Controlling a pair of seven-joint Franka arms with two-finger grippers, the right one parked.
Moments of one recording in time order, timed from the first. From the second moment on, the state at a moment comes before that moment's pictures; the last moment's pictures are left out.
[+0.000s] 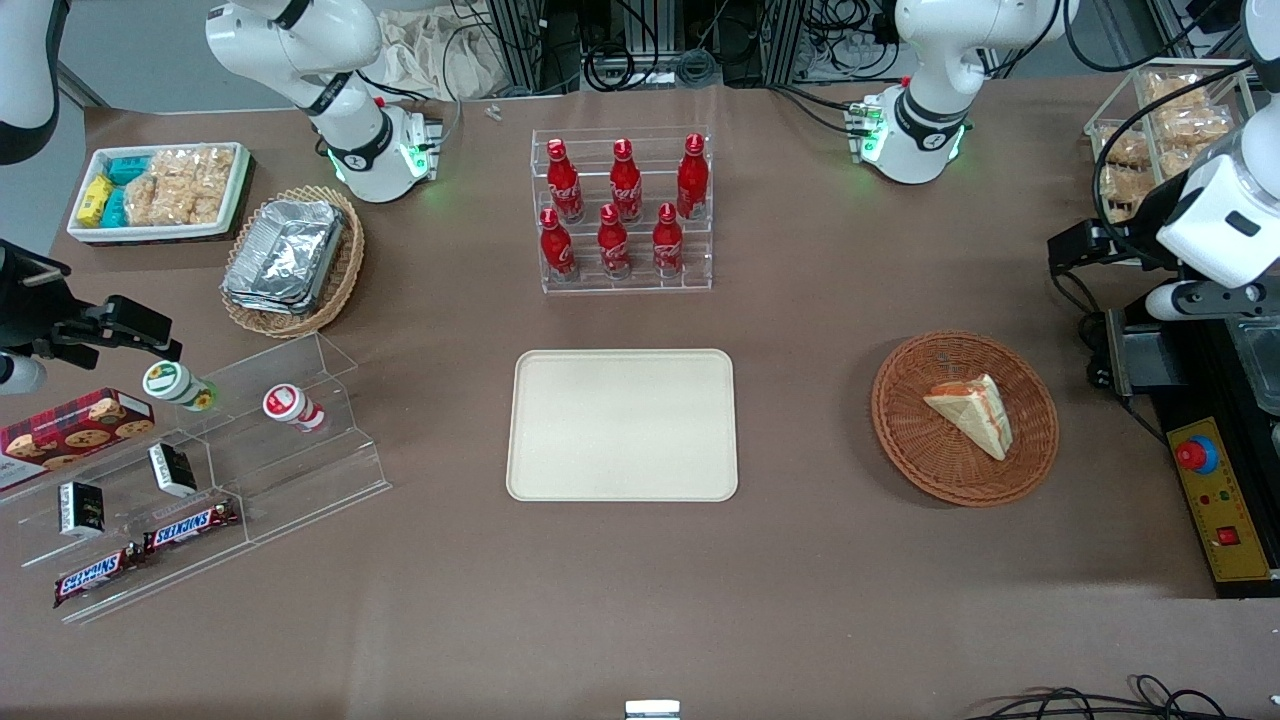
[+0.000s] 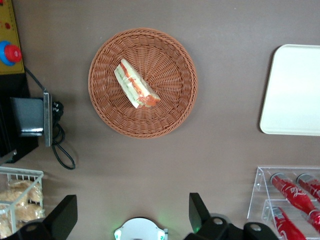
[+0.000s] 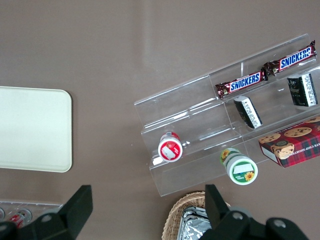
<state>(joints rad) -0.07 0.03 -0.01 -1.53 -0.02 1.43 -0.15</state>
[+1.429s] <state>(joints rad) -0.06 0.11 0.04 -2.01 -0.01 2.03 -0.75</state>
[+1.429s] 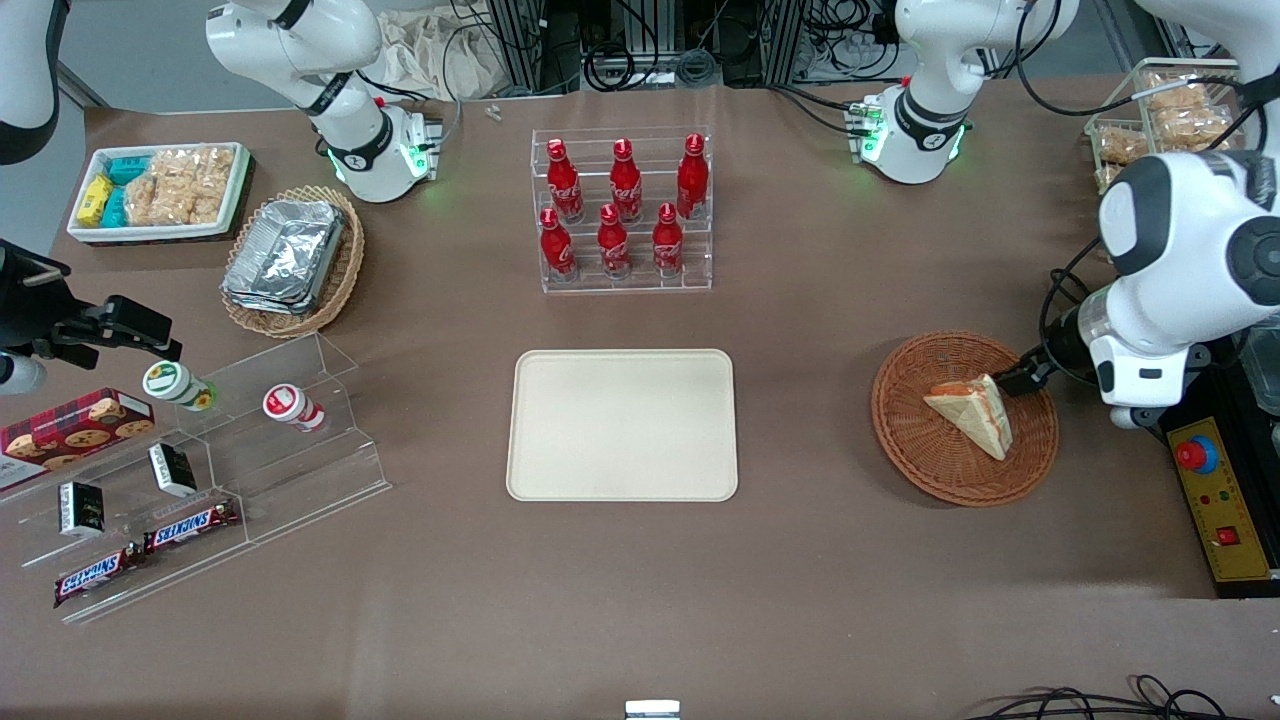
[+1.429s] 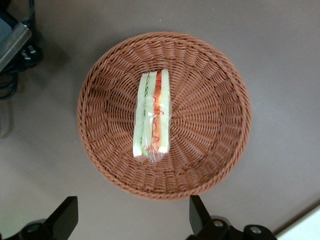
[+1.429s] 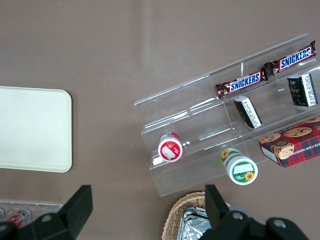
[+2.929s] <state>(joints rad) -0.06 0.30 0.05 -2.18 -0.01 2.45 -0.81</state>
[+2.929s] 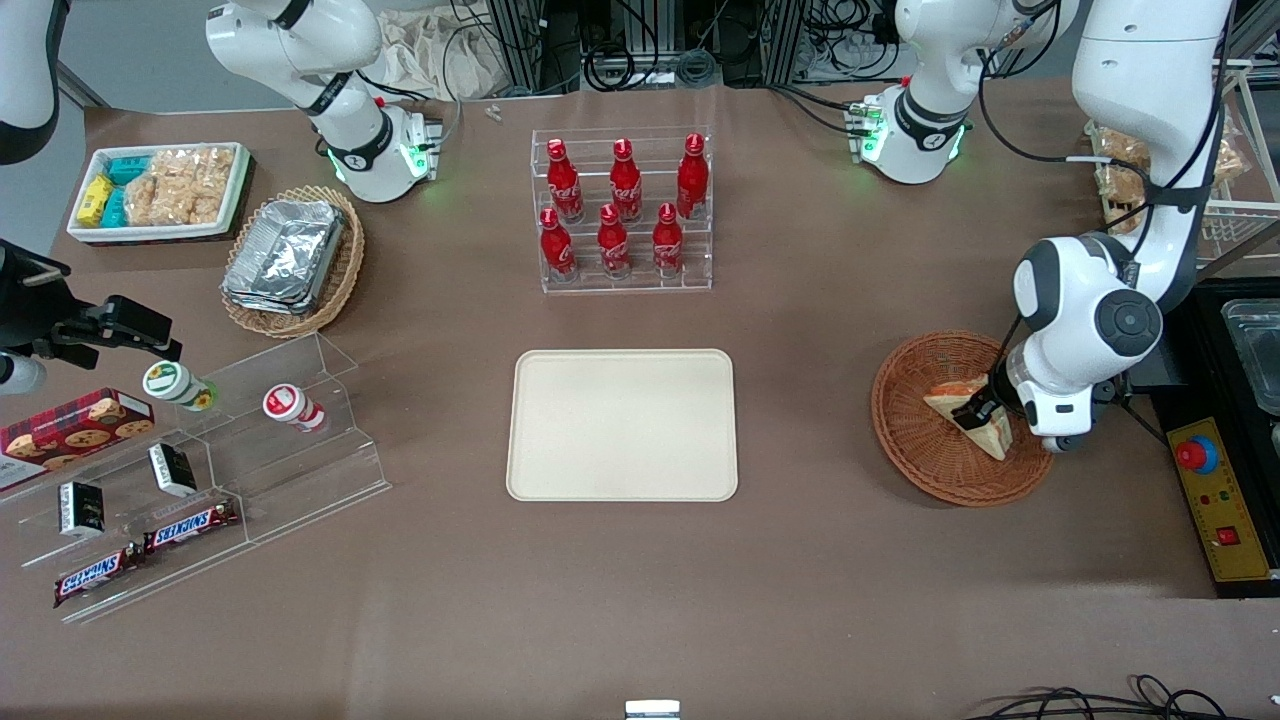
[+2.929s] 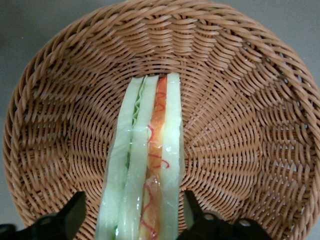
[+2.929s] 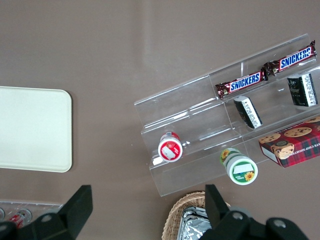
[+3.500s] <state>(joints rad) -0.06 0.22 0.05 -2.10 -0.01 2.27 -0.80</state>
